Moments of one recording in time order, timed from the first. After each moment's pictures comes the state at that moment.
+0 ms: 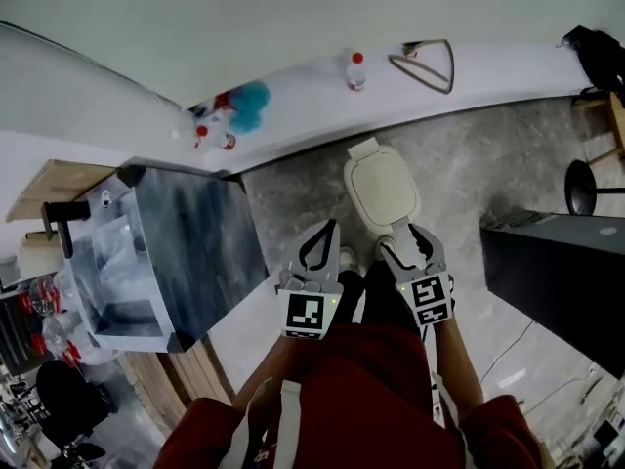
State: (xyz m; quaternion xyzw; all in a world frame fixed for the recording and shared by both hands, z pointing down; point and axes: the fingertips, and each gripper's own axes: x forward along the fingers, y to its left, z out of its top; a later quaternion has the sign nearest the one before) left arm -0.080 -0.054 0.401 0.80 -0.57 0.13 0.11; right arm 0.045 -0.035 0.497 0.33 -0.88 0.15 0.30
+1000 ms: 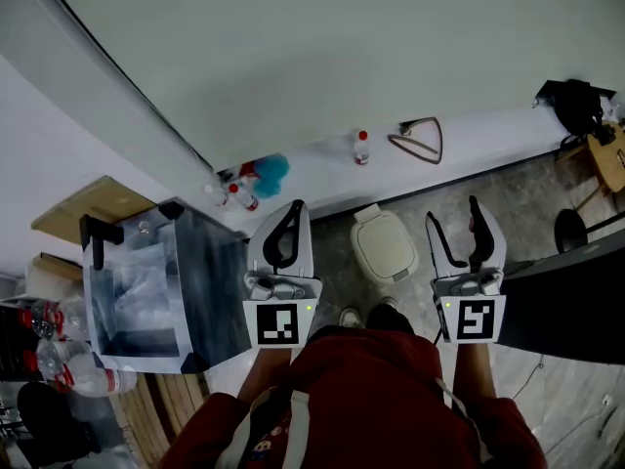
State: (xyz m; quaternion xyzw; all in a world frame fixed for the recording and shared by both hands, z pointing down) left arm -0.151 -0.056 0.150 0.76 -0.64 -0.02 -0.11; right arm 0.059 -0.084 0.152 0.50 -0.85 -0.14 0.02
